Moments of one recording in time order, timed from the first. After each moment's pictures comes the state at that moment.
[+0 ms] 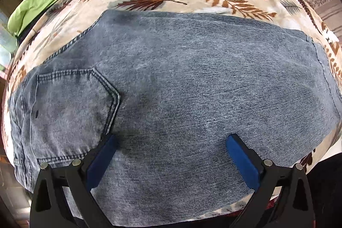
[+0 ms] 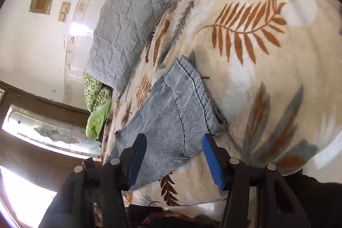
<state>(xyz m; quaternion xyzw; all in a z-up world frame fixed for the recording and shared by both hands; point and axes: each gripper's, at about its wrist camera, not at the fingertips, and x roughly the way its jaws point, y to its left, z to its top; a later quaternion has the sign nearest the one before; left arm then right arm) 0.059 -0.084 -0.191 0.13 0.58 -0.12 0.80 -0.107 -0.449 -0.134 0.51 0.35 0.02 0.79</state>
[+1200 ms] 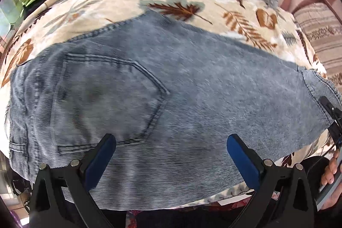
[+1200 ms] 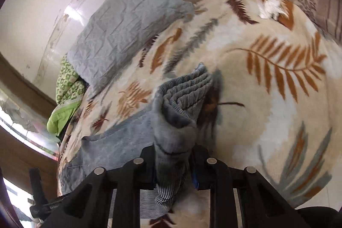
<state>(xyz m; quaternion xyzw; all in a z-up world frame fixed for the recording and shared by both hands) 0.058 -0.008 -0.155 0.02 0.58 -0.13 0.80 -0.031 -0.375 -0.106 0.35 0.35 -0.06 0.86</state>
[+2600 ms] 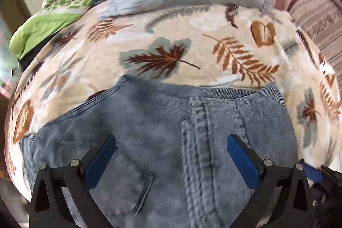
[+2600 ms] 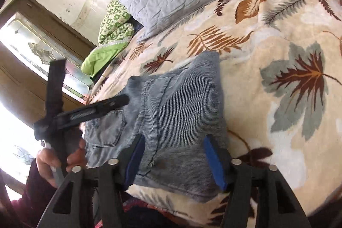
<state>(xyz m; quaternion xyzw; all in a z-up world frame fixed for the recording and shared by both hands) 0.120 -0.077 -0.141 0.11 0.52 -0.13 0.84 -0.009 -0.253 -0.128 0.28 0.42 0.13 0.85</state>
